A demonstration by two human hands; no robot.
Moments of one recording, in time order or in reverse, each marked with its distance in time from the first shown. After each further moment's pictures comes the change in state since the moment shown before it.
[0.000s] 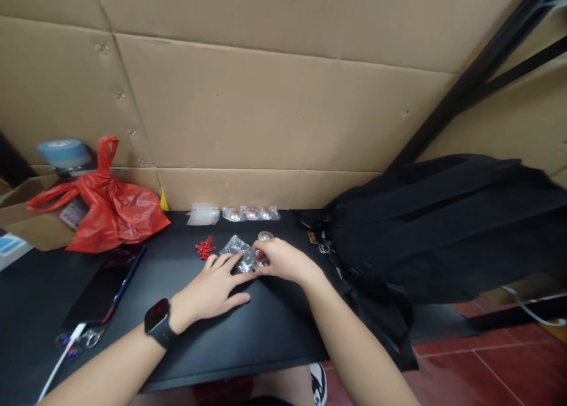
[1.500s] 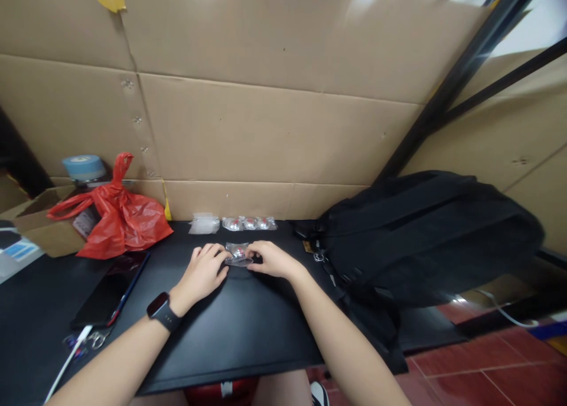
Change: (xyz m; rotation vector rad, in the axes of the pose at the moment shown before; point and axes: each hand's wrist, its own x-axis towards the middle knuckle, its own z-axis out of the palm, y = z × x) left_hand 0.006 -0.032 0.003 0.082 0.324 -0.182; right_hand 0.029 0.027 0.025 0.136 0.151 -0.256
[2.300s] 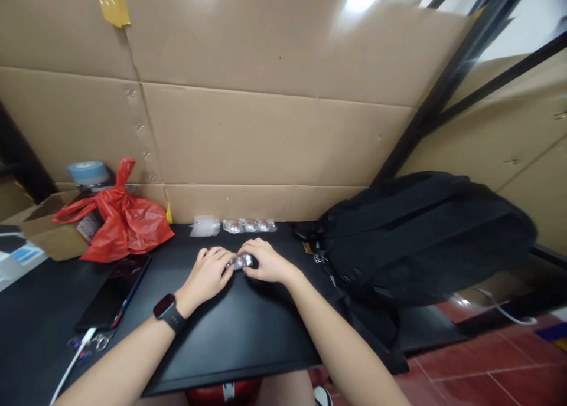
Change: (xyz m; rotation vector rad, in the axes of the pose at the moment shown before) left_hand 0.004 0.008 -0.002 -0.080 0.023 0.053; right_hand 0.001 -0.020 0.005 -0.040 0.077 -0.031
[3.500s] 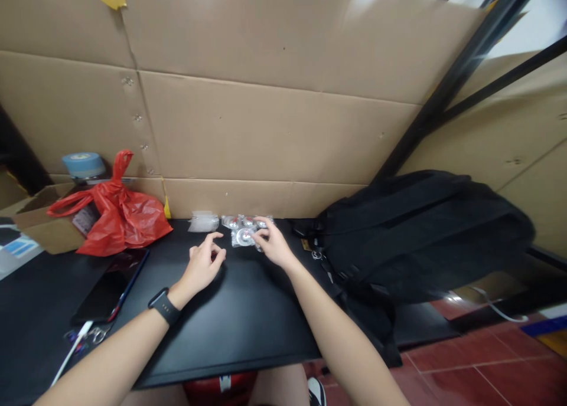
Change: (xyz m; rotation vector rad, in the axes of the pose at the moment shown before) left_hand 0.005 -0.008 0.004 -0.354 0.102 -0.371; right_hand 0.007 0.036 0.006 0.521 0.386 0.265
